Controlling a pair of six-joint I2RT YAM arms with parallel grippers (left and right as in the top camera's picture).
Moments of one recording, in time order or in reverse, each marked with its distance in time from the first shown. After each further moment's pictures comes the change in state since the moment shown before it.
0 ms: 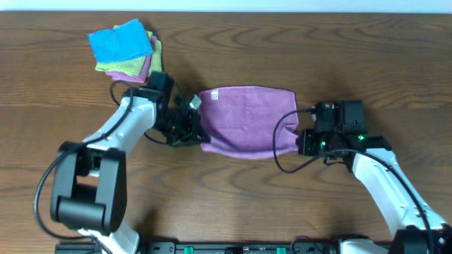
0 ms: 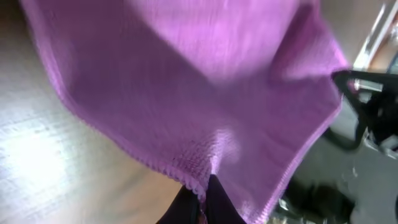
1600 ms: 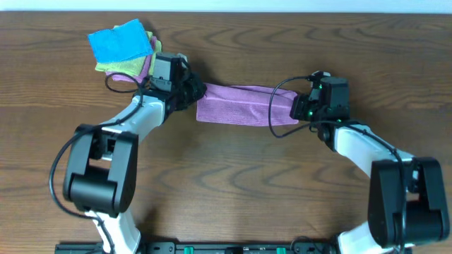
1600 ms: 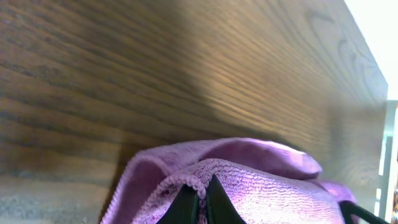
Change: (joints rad) left arm -0.024 0.150 0.000 0.785 -0.396 -0.494; right arm 0.031 0.351 0.082 0.604 0.163 0.135
